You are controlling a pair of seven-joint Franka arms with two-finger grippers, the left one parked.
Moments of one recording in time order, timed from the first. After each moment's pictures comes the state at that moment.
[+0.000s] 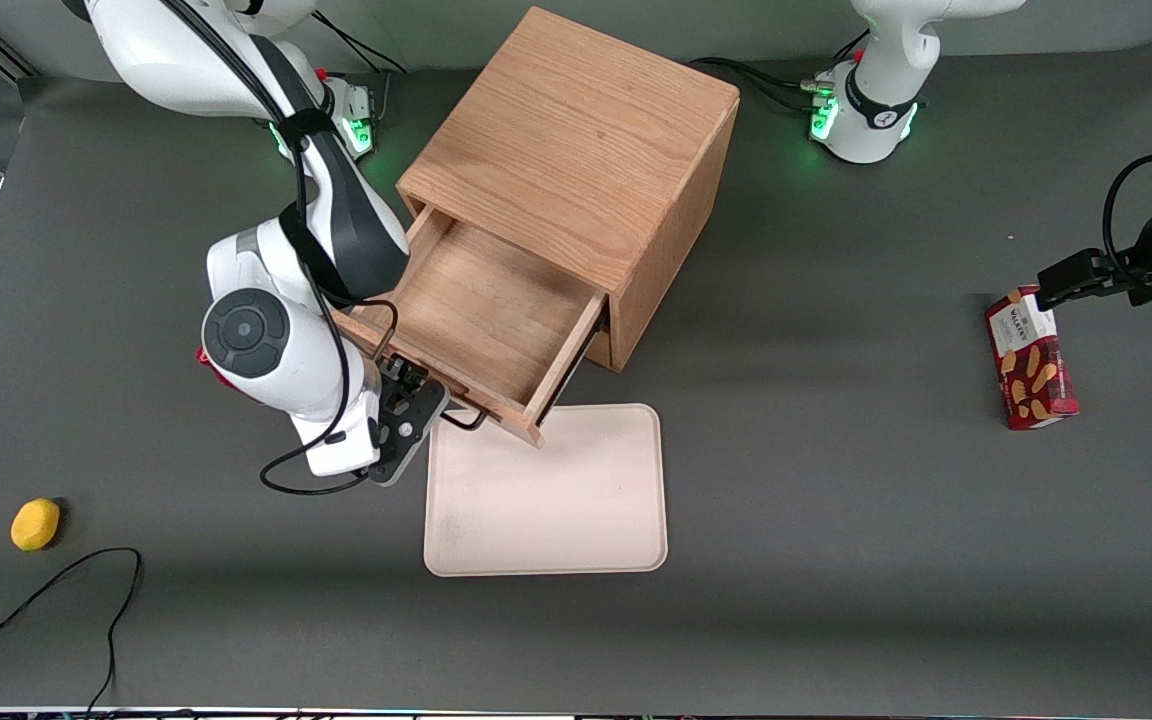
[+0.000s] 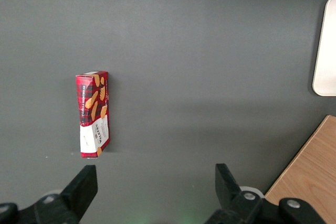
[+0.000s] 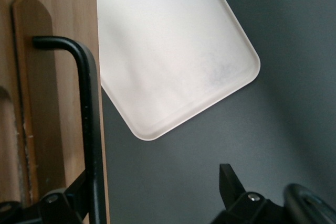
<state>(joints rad) 0.45 0.53 -0.08 -1.39 0.07 1.90 -0.65</state>
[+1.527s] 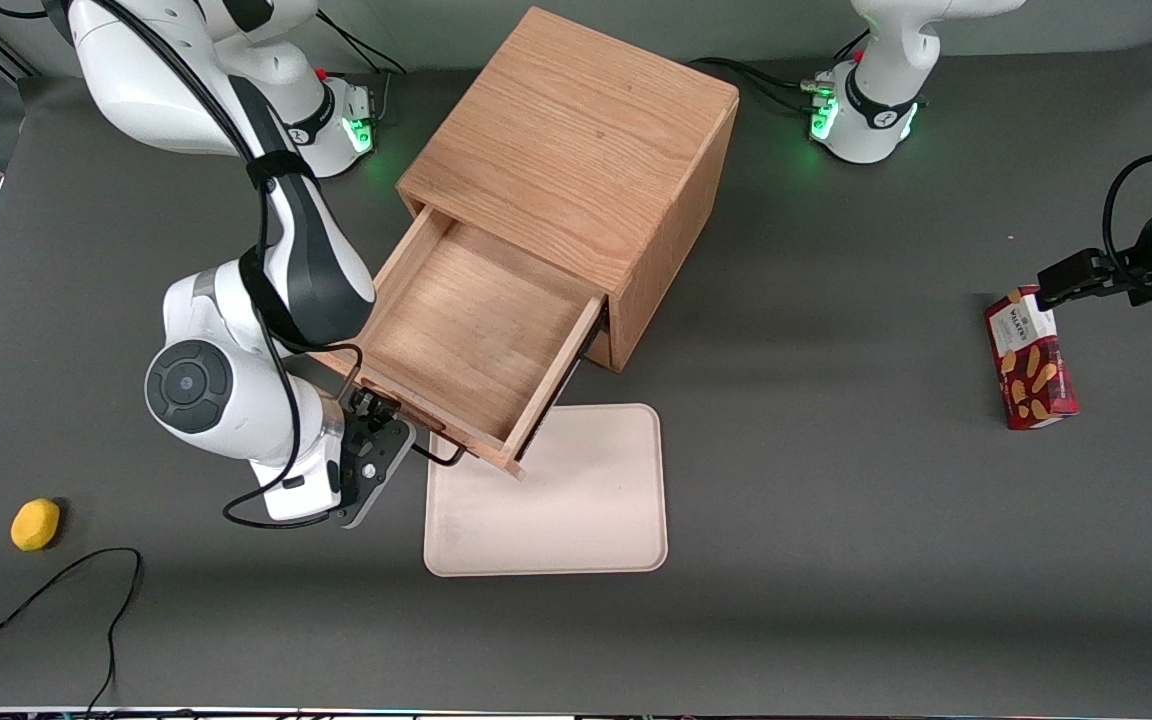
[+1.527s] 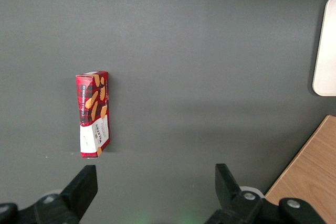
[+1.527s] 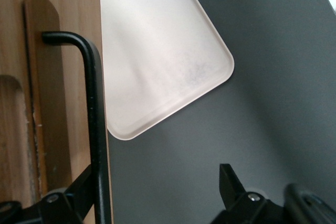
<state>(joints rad) 0.38 0.62 -0.08 -1.24 0.10 1.84 -0.71</state>
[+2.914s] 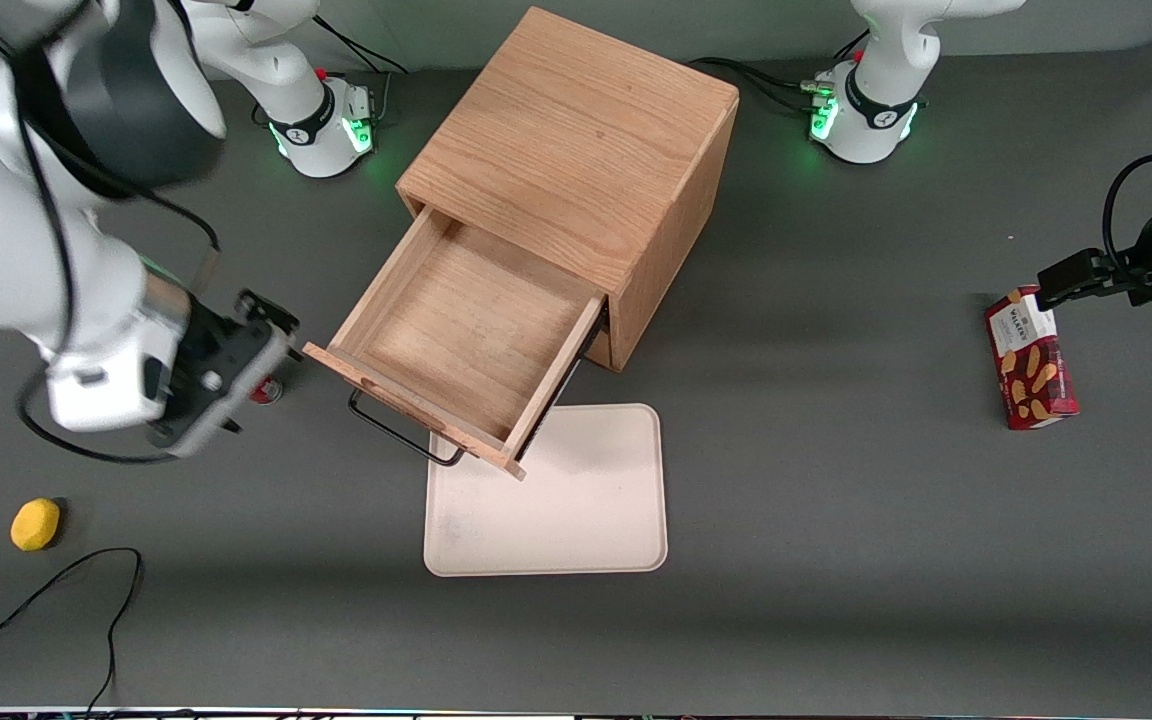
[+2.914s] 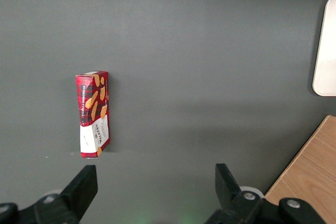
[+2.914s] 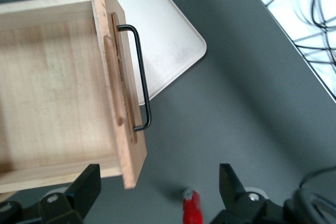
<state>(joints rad) 0.36 0.37 -0.13 -1.11 0.09 1.52 -0.60</state>
